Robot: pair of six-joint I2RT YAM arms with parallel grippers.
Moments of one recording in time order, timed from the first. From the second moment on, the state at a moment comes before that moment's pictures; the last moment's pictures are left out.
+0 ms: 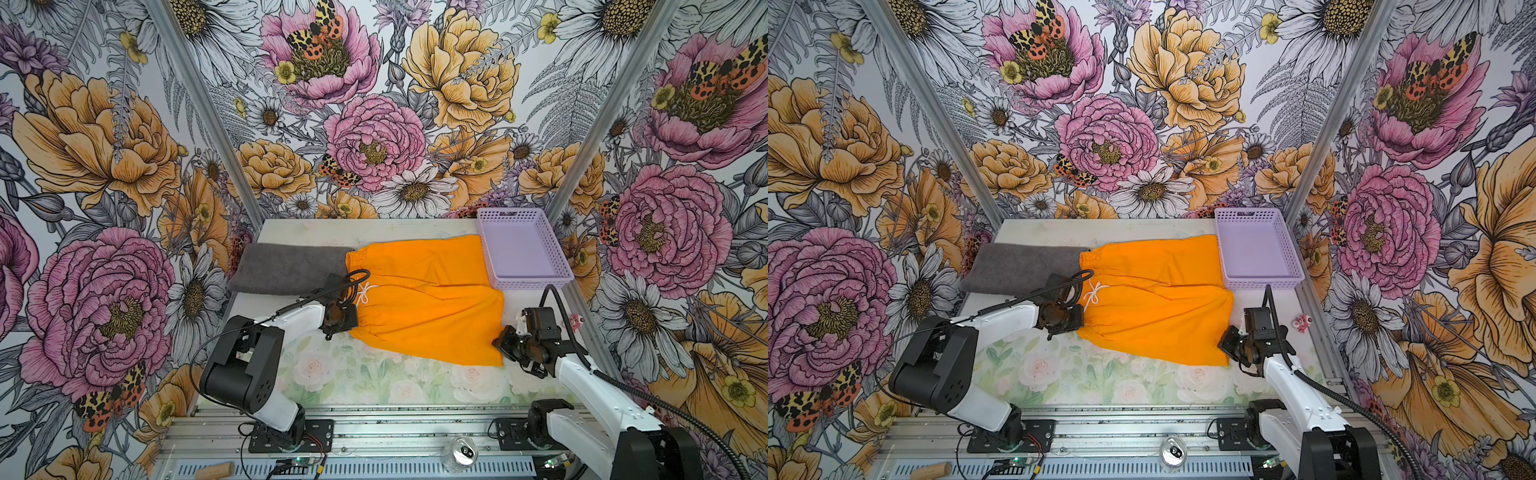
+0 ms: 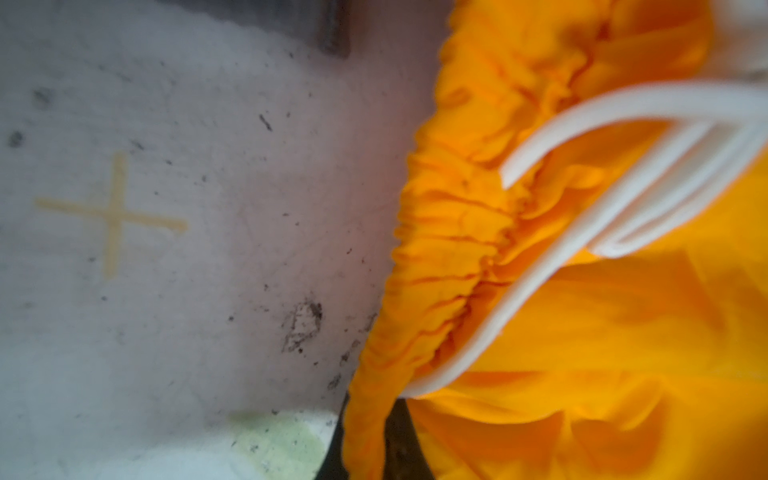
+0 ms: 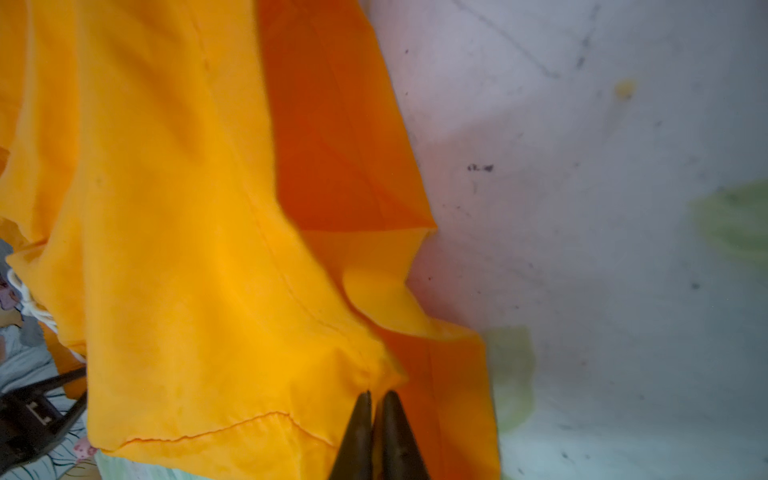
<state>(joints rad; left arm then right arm) -0.34 1.55 0.79 -0.43 0.08 -0.50 0.04 0.96 0.40 -0.49 -0.34 0.68</state>
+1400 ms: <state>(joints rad) -0.57 0.91 0.46 -0.64 0.04 -0.85 0.03 0.59 0.78 -1.14 -0.12 0.64</state>
